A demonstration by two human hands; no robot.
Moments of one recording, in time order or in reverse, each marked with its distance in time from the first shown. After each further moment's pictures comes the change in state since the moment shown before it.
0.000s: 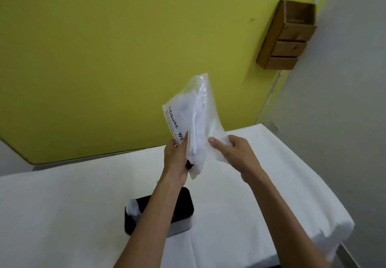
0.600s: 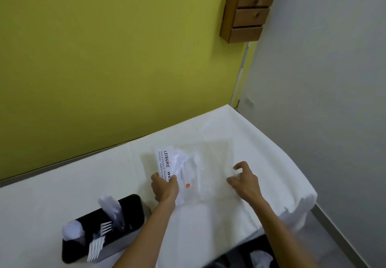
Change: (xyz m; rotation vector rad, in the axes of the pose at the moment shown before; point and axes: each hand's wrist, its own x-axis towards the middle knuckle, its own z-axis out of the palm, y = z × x) left_hand 0.047 -0.192 0.030 0.754 0.431 -0.225; right_hand 0.019 0.217 -0.101 -0.191 0.130 0.333
